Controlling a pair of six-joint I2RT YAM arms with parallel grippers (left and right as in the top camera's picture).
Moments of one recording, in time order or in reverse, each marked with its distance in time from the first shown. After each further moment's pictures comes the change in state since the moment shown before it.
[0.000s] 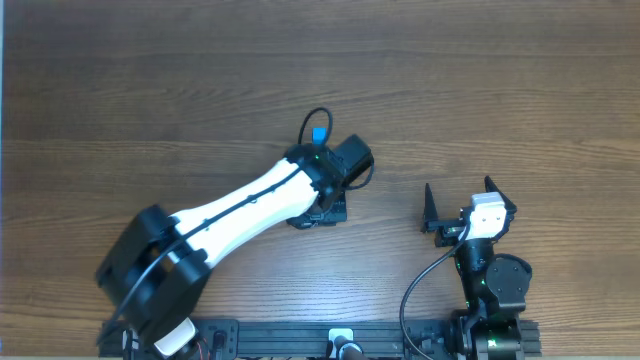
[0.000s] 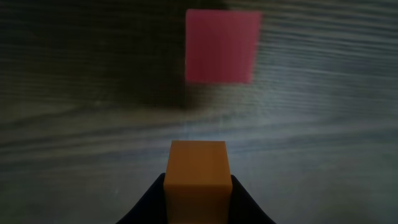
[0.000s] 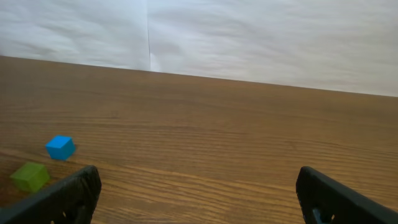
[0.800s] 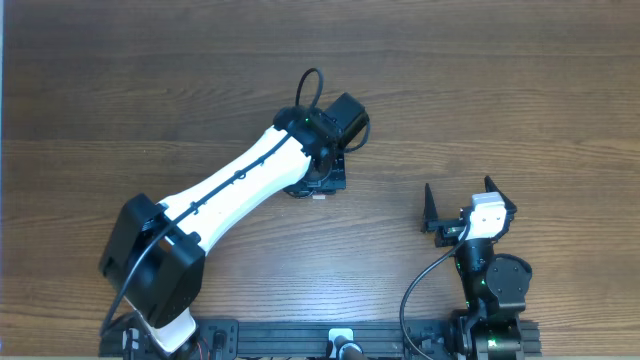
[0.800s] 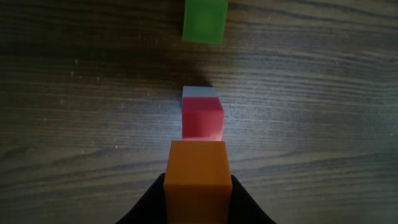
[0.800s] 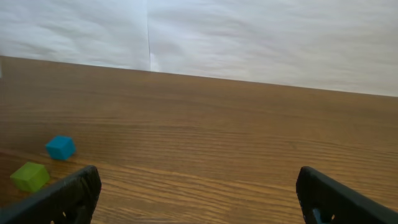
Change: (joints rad) left arm 0.095 0.060 0.196 -0.082 -0.007 0.107; right arm 0.000 0.000 0.000 0.000 0.000 0.000
